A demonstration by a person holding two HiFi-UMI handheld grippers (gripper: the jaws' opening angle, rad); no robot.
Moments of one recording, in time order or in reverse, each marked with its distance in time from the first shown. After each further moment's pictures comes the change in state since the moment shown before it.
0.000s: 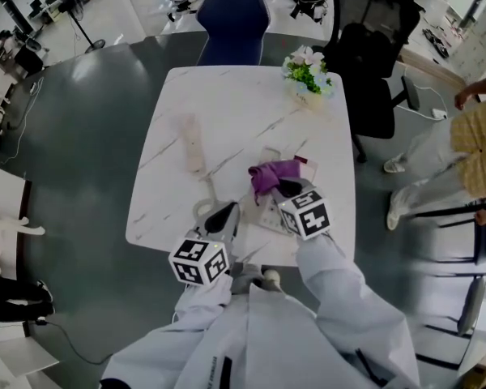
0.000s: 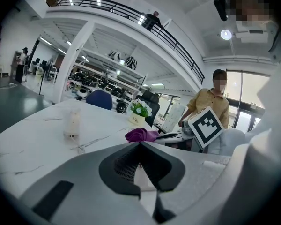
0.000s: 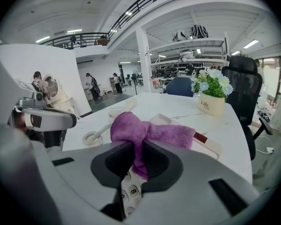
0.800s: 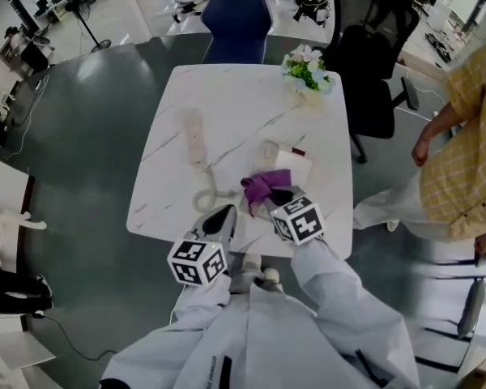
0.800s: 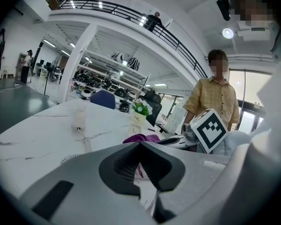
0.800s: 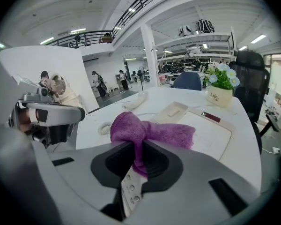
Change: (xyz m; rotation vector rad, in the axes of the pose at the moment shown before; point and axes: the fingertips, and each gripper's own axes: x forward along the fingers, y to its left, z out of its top) left arm -0.030 -0.014 -0.016 -0.012 -0.004 0.047; right arm -0.015 0.044 -0.031 -0.017 0.045 0.081
